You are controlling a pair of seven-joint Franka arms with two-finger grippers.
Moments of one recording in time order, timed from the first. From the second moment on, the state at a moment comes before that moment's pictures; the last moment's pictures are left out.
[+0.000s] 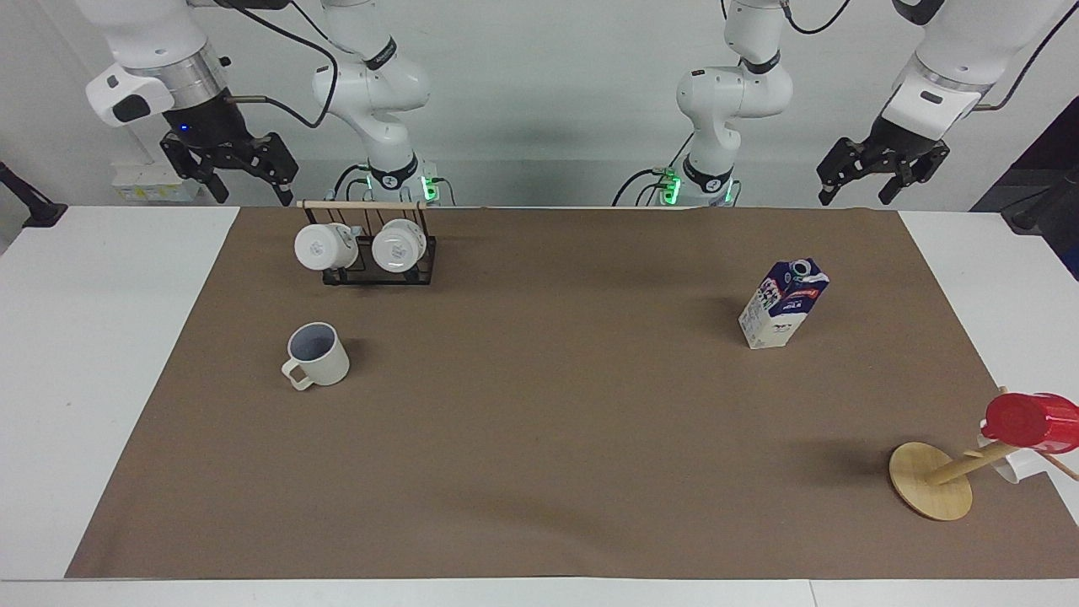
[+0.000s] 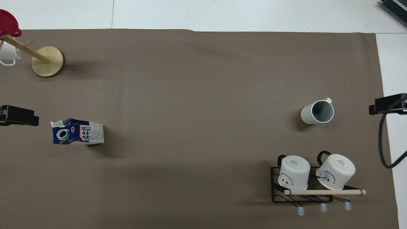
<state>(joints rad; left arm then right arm) -0.05 -0.13 0.01 -1.64 -0.03 1.50 -0.03 0.10 -0.06 -0.16 -1.55 0.02 1.50 0.04</state>
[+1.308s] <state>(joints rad) -0.05 -0.13 0.01 -1.64 -0.03 1.50 -0.03 0.13 -0.08 -0.16 -1.76 0.02 1.73 0.07</state>
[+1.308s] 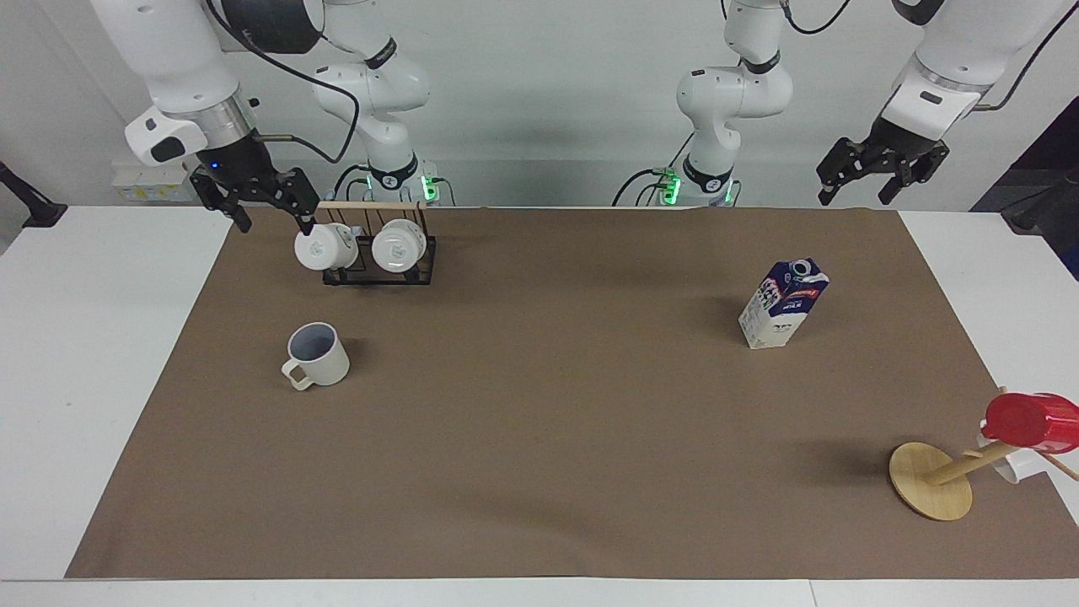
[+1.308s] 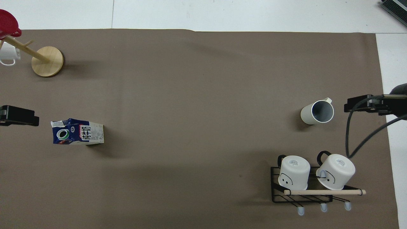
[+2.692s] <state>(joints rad) -0.05 -0.13 0.01 -1.66 -0.03 1.50 -0.03 0.15 0.20 -0.16 -2.05 0.02 2.32 0.07</state>
